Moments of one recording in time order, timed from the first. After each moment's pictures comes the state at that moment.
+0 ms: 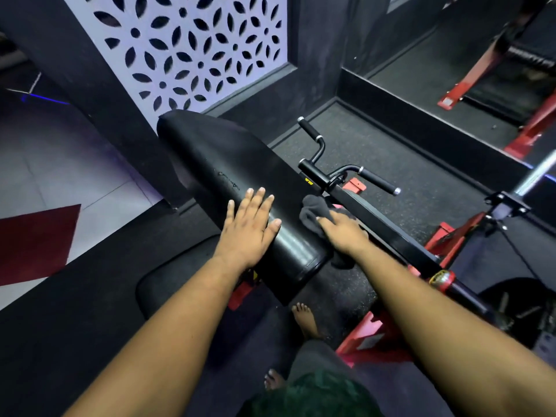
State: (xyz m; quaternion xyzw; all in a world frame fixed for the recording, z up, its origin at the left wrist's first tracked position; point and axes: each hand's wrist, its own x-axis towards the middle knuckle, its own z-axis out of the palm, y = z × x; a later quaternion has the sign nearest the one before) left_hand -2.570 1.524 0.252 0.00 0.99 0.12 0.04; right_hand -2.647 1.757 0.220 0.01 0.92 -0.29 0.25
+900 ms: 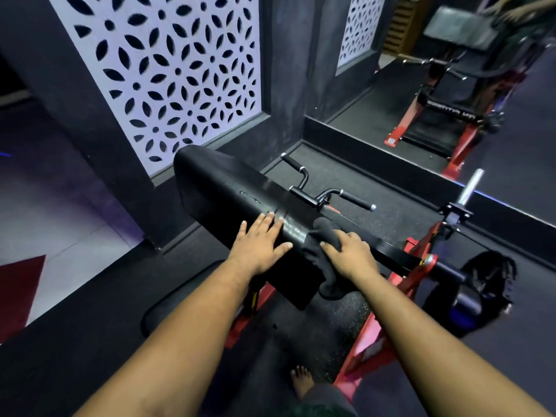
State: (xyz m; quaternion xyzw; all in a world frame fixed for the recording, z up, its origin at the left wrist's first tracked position) left_hand -2.539 1.476 0.284 0.10 0.98 0.11 0.13; right_hand -2.527 1.714 0.283 0.06 0.96 -0.24 0.11
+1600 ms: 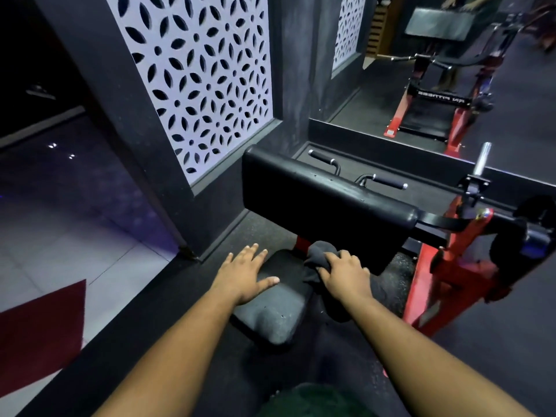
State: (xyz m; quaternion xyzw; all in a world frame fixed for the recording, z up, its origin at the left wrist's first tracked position) left_hand -2.404 1.189 0.277 0.15 0.97 0.02 0.16; right_hand -2.378 1.444 0.252 0.08 0.99 -0.13 0.07
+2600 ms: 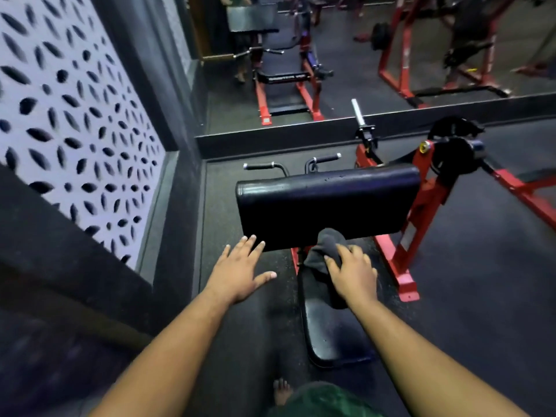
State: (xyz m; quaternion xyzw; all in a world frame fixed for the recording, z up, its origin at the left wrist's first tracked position) left_hand -2.693 1.002 0.295 0.50 0.86 -0.01 0.10; right_hand -2.495 1.190 0.255 0.47 0.86 -0.20 -0.09
